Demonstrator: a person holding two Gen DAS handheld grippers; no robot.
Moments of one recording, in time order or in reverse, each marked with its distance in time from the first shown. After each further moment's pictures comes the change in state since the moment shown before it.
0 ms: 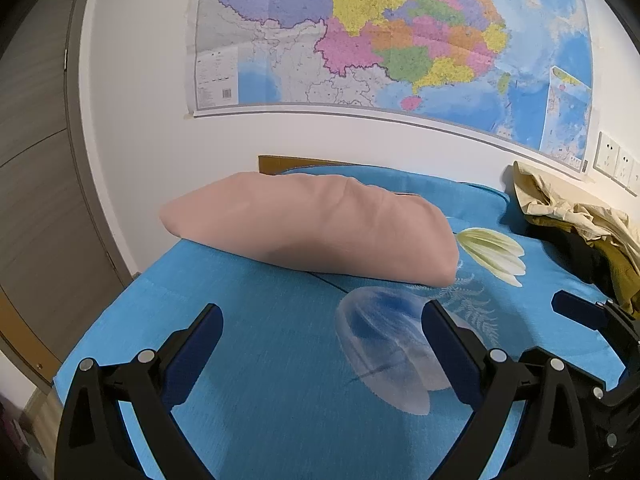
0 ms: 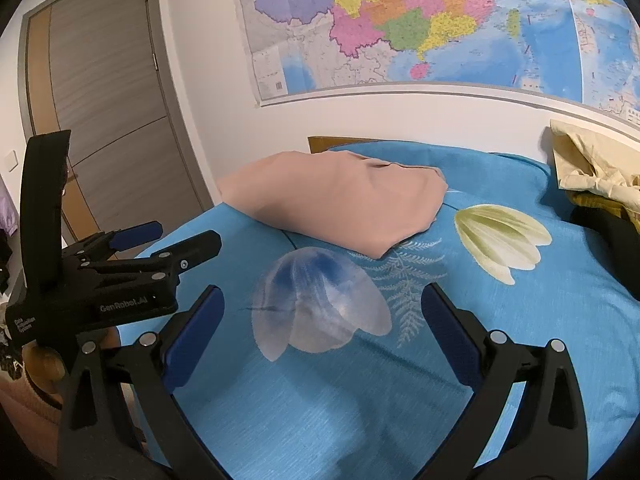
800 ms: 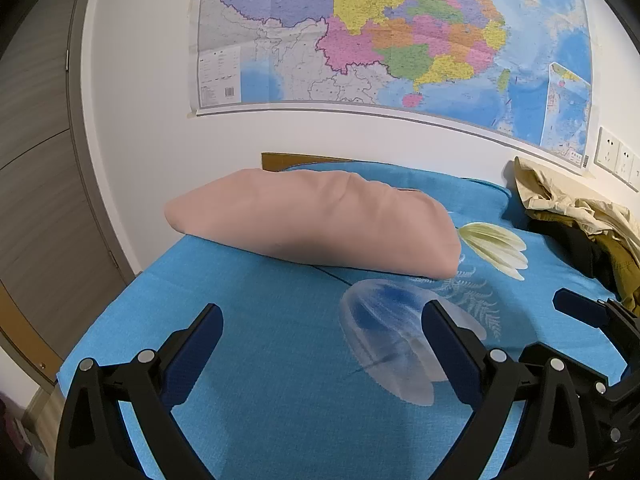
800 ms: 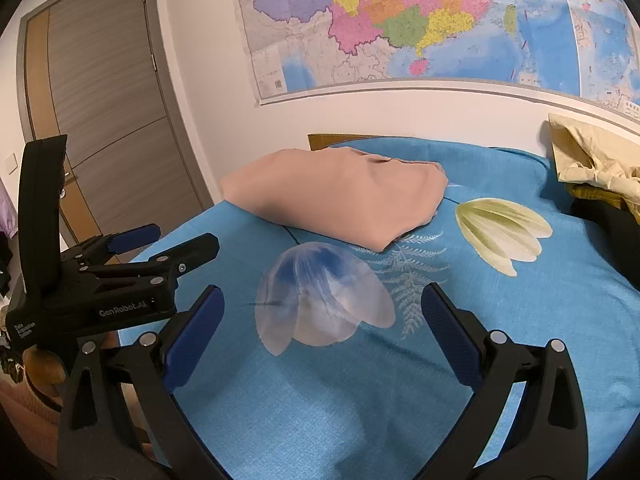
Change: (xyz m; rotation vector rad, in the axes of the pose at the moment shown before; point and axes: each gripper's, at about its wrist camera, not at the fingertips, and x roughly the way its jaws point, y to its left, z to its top) left arm -0.002 0.003 -0.005 0.011 0.005 0.006; right arm 0.000 0.004 -0.004 0.005 0.011 0.003
